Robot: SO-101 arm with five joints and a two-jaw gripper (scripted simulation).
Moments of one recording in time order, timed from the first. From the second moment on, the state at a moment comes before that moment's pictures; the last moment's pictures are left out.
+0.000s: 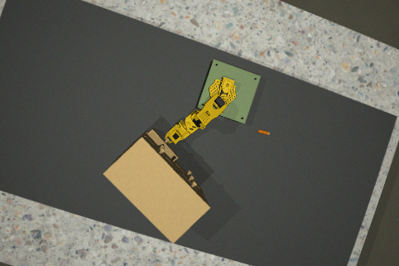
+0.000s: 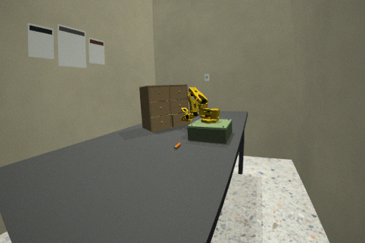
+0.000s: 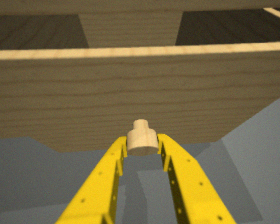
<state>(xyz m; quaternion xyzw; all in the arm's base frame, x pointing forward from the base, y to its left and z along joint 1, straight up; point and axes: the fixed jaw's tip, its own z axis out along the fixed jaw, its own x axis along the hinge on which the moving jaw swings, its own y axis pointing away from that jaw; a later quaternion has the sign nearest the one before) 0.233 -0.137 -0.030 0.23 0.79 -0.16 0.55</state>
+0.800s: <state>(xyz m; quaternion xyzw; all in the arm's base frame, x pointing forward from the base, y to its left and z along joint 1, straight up) 0.229 -0.134 -0.030 0.23 0.79 -0.16 0.55</state>
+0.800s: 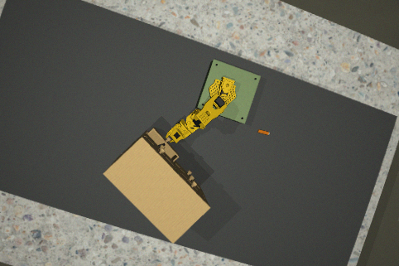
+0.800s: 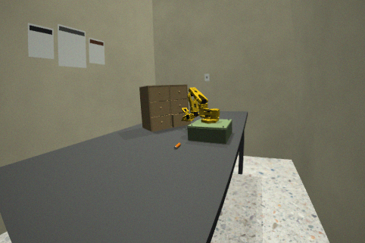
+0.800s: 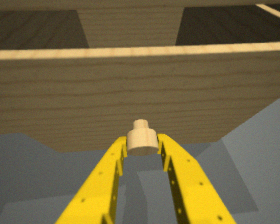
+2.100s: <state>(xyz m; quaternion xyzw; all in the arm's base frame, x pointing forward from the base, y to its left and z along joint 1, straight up) 0.219 -0.128 -0.030 0.23 0.79 -0.16 0.55</state>
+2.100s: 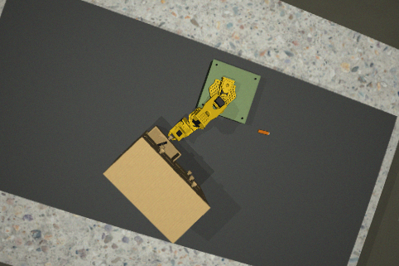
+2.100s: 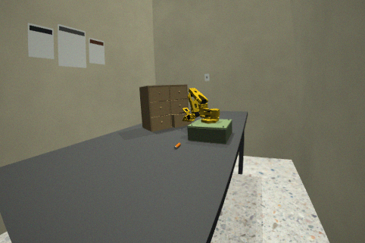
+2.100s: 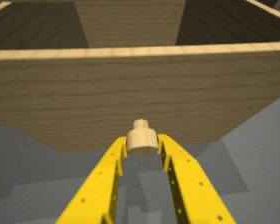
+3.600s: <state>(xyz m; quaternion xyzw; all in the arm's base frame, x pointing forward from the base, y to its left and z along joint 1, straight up) 0.205 -0.120 -0.031 0.23 0.80 -0.15 0.54</state>
